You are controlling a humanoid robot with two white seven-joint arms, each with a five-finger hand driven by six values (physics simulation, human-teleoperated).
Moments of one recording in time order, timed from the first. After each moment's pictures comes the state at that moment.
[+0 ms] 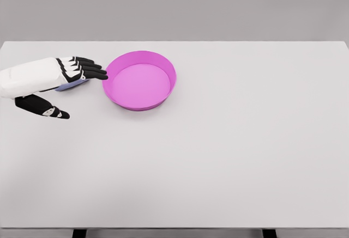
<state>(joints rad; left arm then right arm) -0.49 1.14 -0.54 -1.76 0.10 -0.61 -0.41 0.01 0.00 0.20 0.05 -0.08 -0.07 -0.05</state>
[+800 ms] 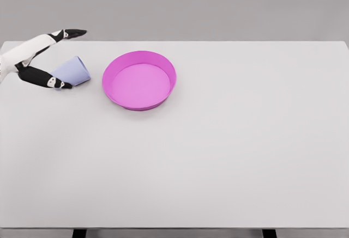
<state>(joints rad) -0.49 1.00 -0.51 -1.62 0.25 -0.18 -0.32 0.01 0.00 0.20 0.05 -0.08 -0.07 -0.05</state>
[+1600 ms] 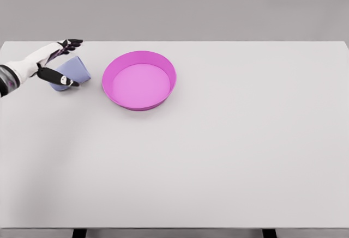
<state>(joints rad) -0.64 0.77 -0.62 -1.25 0.21 0.02 -0.34 0.01 0.00 0.20 0.05 -0.08 -0.07 -0.05</state>
